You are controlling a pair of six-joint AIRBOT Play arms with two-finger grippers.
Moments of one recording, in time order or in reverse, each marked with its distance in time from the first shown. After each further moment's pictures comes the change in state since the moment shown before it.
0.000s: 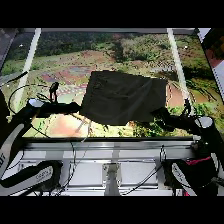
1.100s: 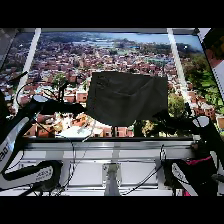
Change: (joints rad) left arm -0.035 -0.092 0.075 -0.107 -0.173 0.193; right arm 0.000 -0.043 -0.001 -0.115 -0.014 0.170
